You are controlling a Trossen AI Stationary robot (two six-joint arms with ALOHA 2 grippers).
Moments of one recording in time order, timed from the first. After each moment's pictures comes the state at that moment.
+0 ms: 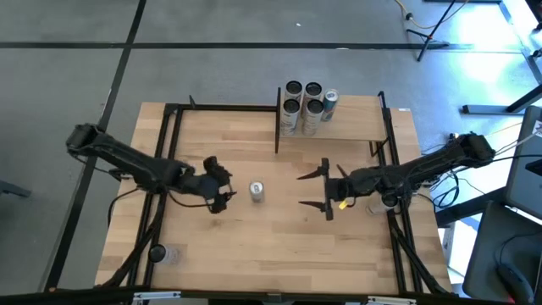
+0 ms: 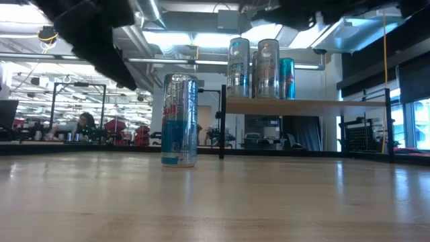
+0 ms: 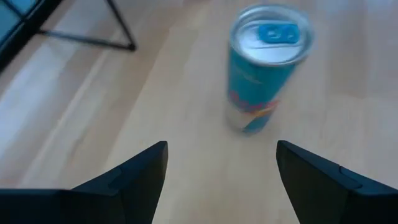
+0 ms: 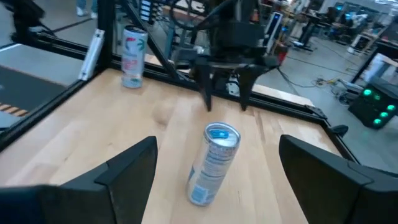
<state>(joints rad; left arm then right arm) -0.29 1.16 0.70 -0.43 -0.47 -0.41 0.29 1.17 0.63 0.35 0.23 -0.20</state>
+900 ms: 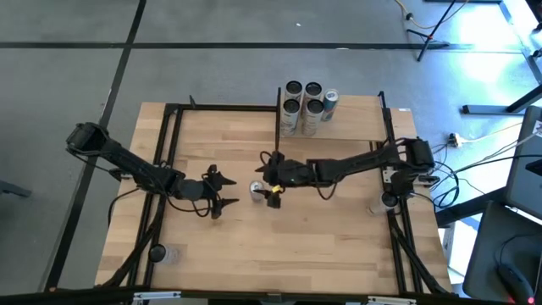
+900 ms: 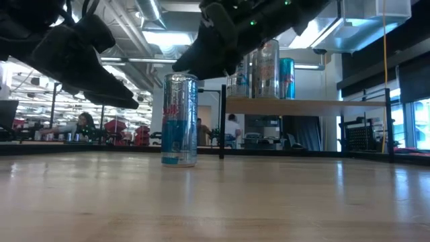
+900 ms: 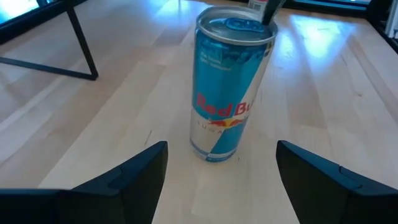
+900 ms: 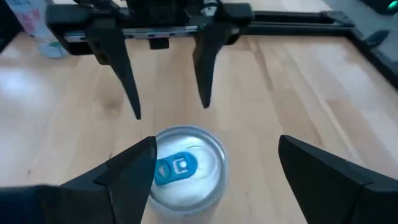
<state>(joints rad) -0.34 1.15 0.26 0.39 -0.49 -0.34 0.09 1.82 1.20 0.11 0.13 0.02</state>
